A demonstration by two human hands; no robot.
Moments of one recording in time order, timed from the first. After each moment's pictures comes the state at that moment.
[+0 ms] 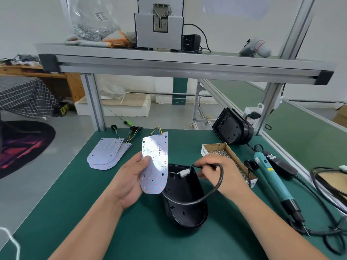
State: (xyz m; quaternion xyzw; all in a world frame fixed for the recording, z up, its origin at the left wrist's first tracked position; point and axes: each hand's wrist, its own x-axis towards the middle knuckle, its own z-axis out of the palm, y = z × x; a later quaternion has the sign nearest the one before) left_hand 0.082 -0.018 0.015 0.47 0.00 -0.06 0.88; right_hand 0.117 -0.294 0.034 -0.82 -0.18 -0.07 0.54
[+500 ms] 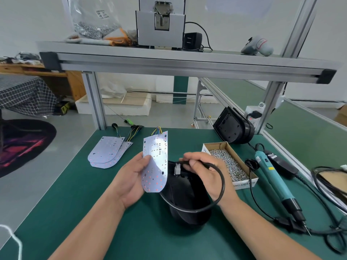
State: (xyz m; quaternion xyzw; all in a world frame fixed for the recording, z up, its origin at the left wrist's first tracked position) left_hand 0.081 -0.021 0.013 0.44 0.01 -0.07 0.90; right_hand 0.107 -0.258 0.019 -0.65 -0.23 -0.04 0.73
